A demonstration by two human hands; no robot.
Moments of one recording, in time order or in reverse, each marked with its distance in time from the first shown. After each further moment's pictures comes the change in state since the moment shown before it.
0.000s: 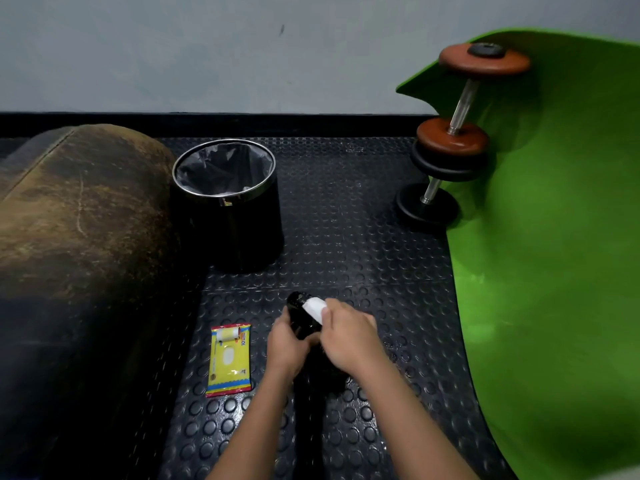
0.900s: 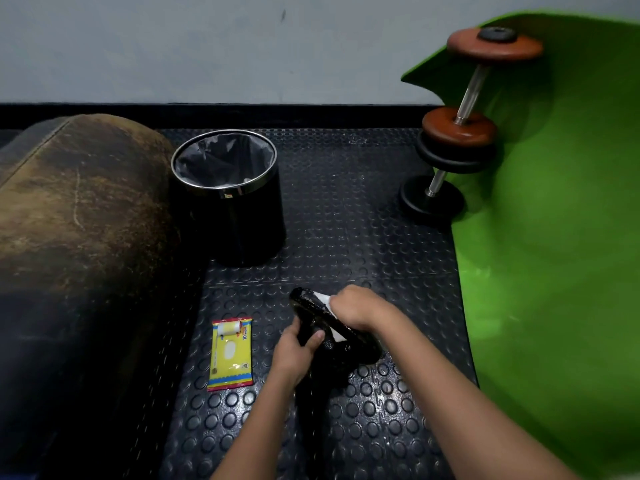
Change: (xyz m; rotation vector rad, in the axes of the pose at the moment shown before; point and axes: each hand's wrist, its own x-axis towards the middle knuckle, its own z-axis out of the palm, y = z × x) left_hand 0.006 -0.038 0.014 -0.088 -0.117 -0.144; right_hand 0.044 0.000 -0.035 -0.011 -0.409 0.167
